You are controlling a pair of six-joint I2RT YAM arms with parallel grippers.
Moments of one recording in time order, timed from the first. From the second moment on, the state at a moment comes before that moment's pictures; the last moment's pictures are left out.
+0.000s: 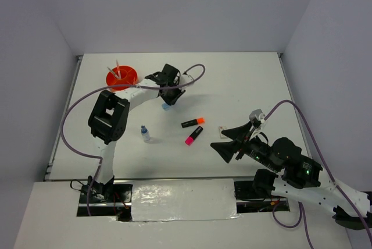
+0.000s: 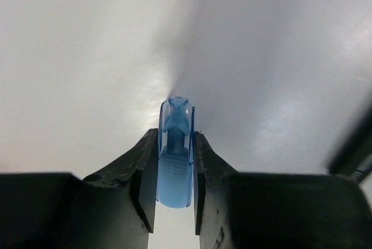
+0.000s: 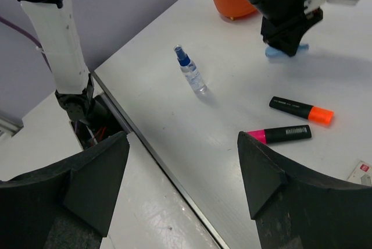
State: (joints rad) left arm -0.52 2.10 1.57 -0.51 0.13 0.40; right arm 1.11 0.28 0.62 -0.38 0.20 0.40
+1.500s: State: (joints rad) left arm -0.21 1.85 1.36 0.10 -0.31 0.04; right arm 1.11 0.40 0.62 -0.38 0.21 0.38
